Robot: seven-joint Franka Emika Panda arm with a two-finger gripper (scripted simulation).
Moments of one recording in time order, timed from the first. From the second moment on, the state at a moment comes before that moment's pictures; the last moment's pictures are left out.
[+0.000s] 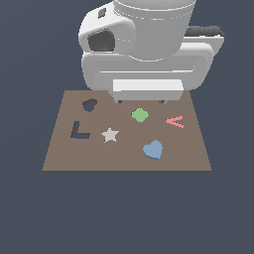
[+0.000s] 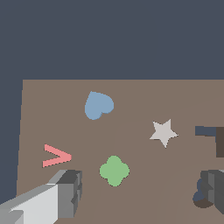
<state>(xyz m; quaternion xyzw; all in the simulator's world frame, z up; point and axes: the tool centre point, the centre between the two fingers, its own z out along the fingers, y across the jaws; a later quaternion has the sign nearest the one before) 0.023 0.030 0.184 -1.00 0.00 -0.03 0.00</state>
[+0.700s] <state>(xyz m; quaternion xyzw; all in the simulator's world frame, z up) 0.061 0.062 0.101 -0.99 0.10 -0.01 0.00</state>
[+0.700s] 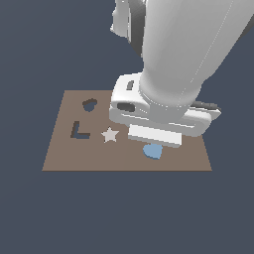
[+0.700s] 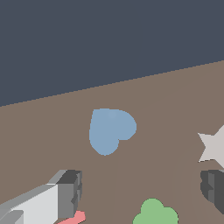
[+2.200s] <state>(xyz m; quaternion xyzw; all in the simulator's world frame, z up) 0.088 0.076 0.033 -0.99 0.17 0.00 0.00</state>
